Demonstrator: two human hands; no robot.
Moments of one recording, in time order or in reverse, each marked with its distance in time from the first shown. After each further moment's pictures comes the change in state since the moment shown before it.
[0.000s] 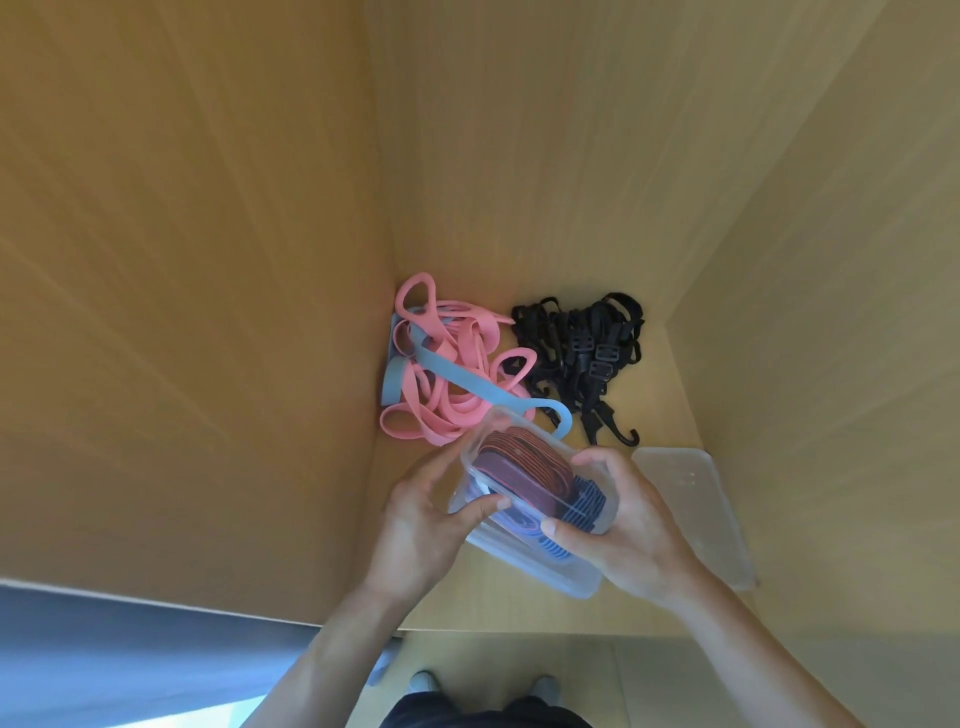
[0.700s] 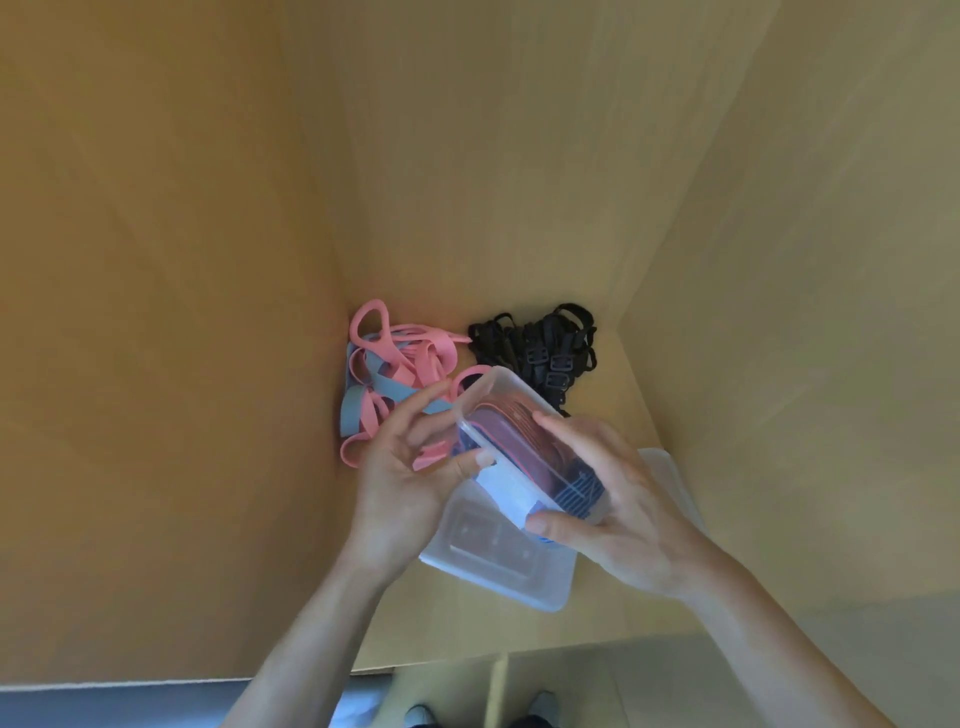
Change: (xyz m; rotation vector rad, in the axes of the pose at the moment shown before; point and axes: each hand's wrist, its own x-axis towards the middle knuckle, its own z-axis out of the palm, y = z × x) left_hand 0.043 0.059 0.006 -0.330 0.018 -0.109; right_hand -0.004 -0.034 -0.045 -0.067 -0.045 -0.165
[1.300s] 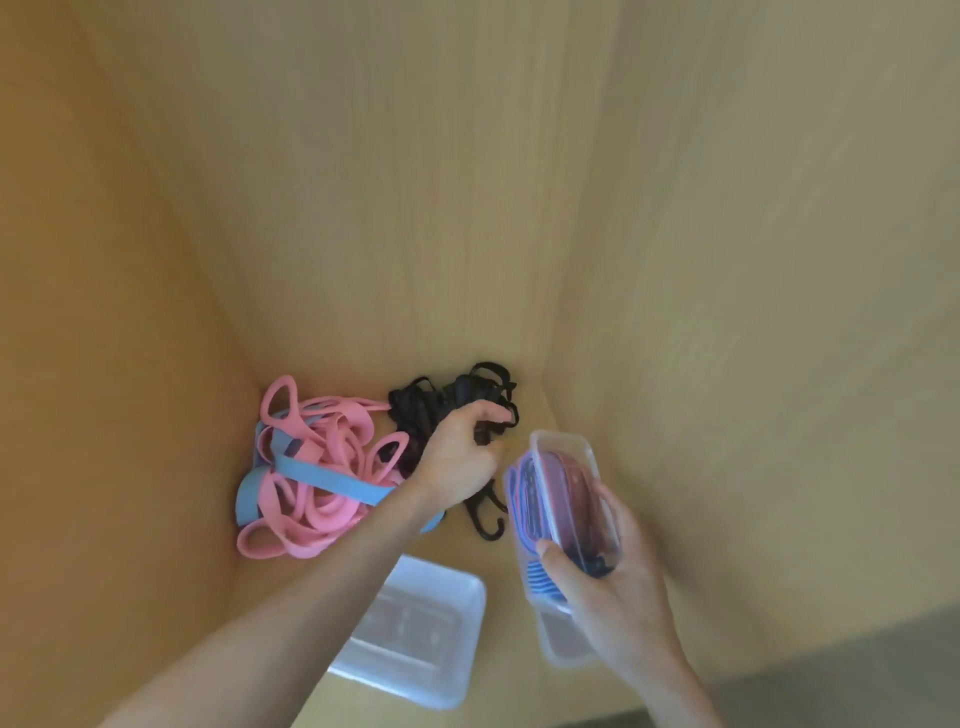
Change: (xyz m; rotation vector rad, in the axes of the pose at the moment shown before) left_hand 0.117 -0.028 0.150 0.509 -0.293 0.022; right_hand -0.037 0.073 -0.026 0.439 0.549 0.338
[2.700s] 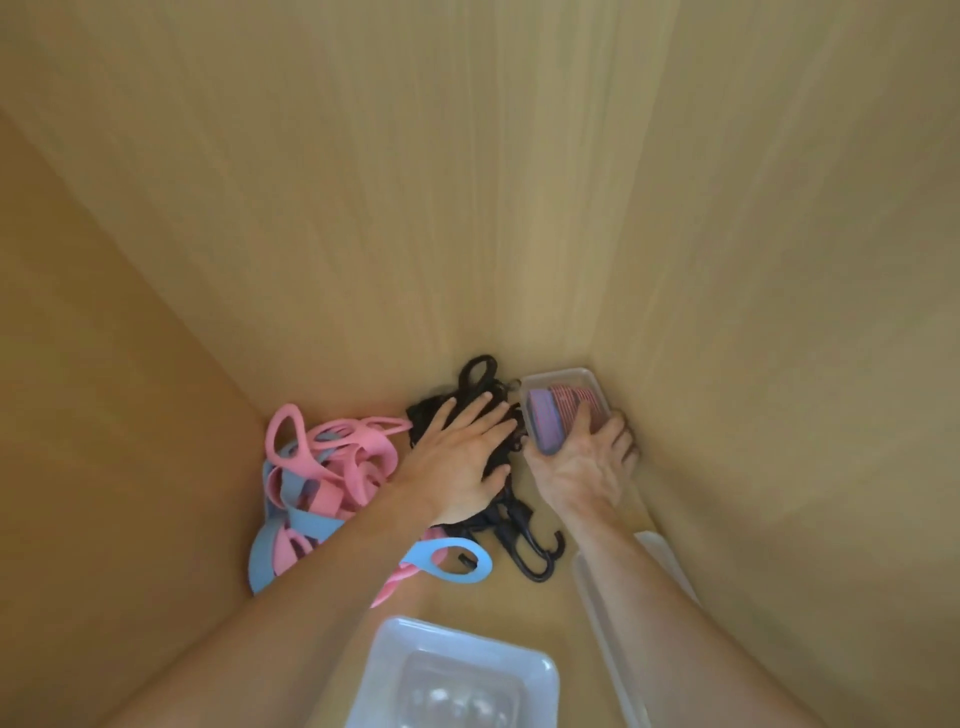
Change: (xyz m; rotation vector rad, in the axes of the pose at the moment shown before) left_hand 0.080 -0.089 -0.043 0.955 -0.272 0.358; right_hand 0.203 0.038 0.122 -1.018 0.293 0.083
